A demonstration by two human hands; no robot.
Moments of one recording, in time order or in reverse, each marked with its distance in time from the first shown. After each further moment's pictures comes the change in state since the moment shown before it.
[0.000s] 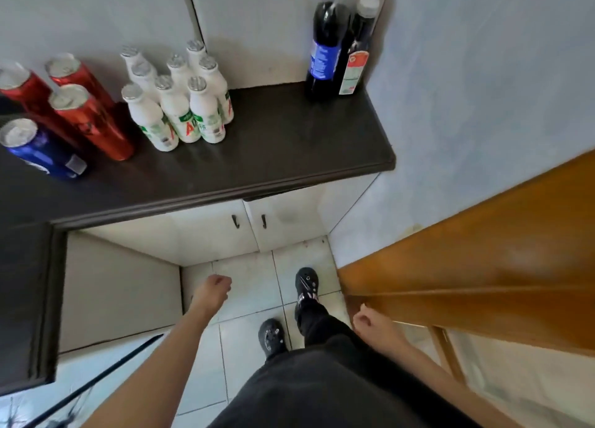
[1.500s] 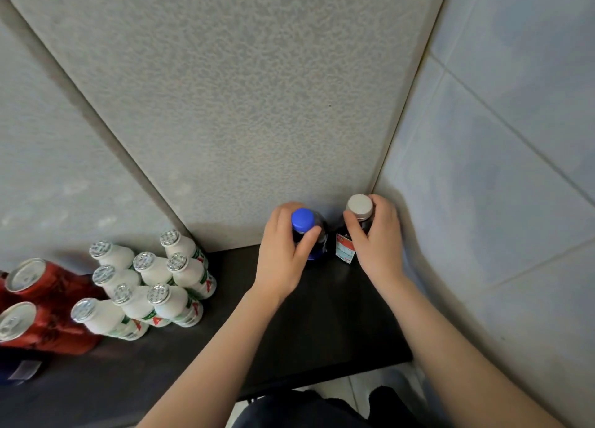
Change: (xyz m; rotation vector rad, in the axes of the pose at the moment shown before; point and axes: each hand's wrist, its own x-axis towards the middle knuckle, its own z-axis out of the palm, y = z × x) left_hand 0.075 0.426 -0.012 -0.025 0.465 1.130; right_hand 0.162 -0.283 -0.355 0.363 1.021 -0.713
